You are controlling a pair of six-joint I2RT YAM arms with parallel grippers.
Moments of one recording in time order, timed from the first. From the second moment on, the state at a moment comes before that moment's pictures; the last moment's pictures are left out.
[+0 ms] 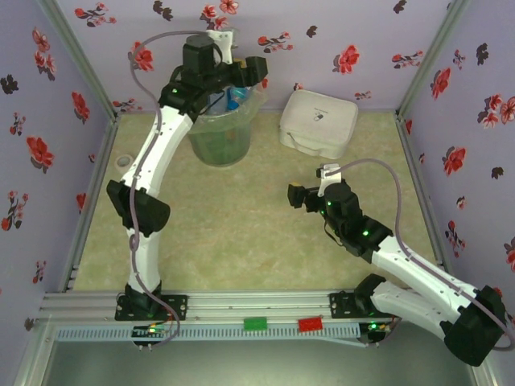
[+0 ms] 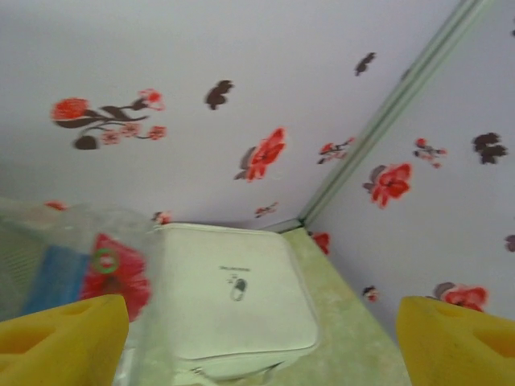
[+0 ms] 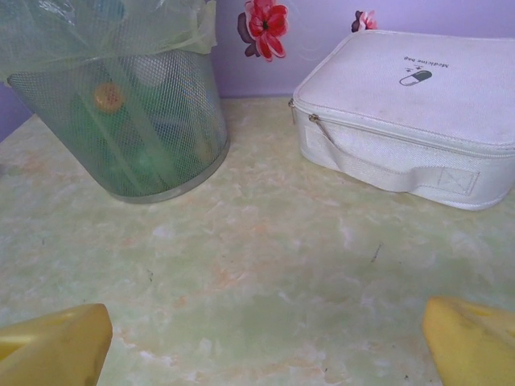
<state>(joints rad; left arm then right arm) -0.47 2.08 2.40 -0.50 0.33 -0.40 0.71 0.89 0.62 -0.12 0.32 0.32</state>
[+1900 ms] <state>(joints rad) -0.28 1.06 0.74 -0.23 -0.23 -0.30 0.03 1.51 0.36 0.71 0.32 0.14</state>
